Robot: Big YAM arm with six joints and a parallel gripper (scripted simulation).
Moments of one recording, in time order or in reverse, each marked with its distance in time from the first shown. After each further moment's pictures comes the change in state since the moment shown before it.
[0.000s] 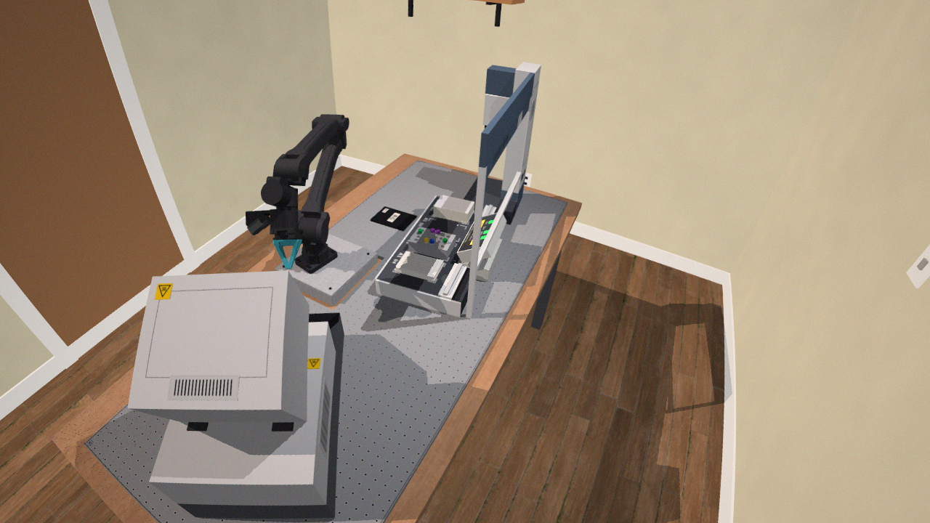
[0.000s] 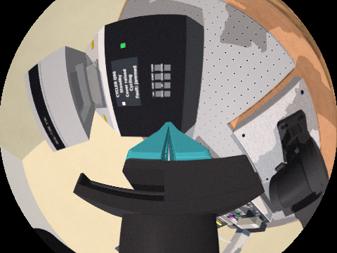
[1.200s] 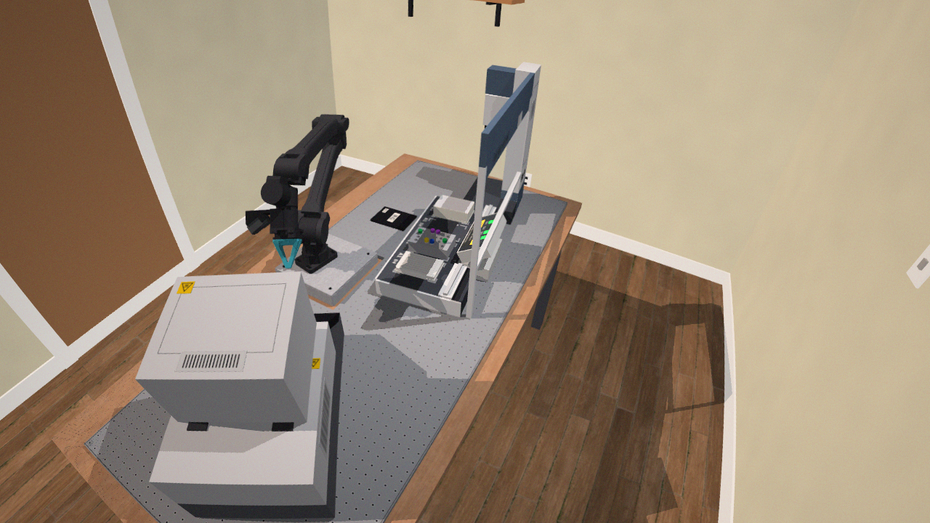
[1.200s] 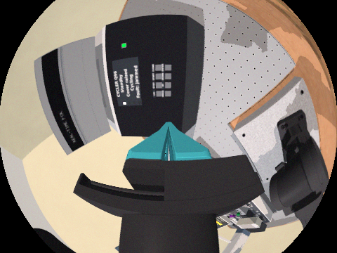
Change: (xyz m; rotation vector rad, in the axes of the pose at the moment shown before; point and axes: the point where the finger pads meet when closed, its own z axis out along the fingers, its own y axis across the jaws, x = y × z) arm 0.000 0.001 -0.001 -0.002 0.000 0.000
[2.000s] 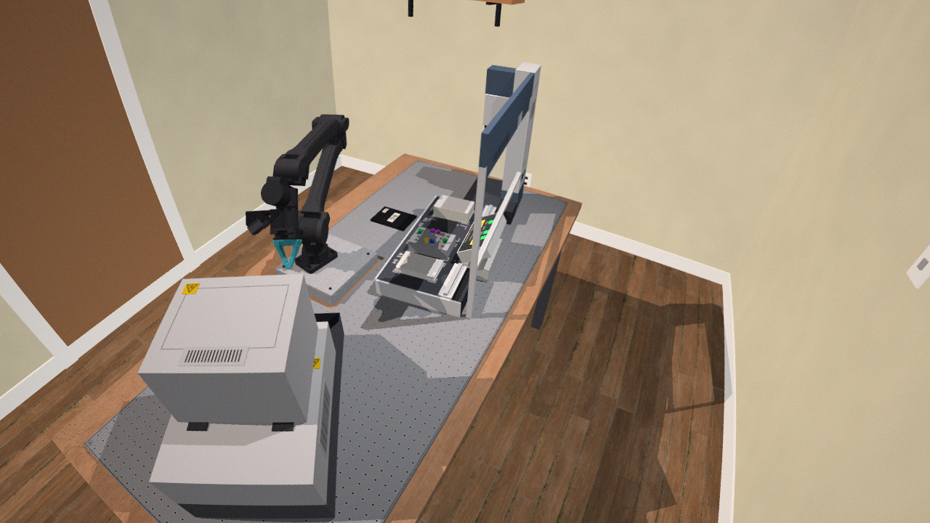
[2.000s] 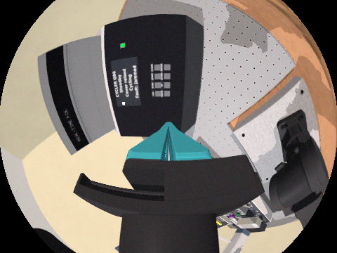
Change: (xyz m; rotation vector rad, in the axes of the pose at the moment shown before) arm 0.000 -0.002 0.001 0.003 0.001 0.000
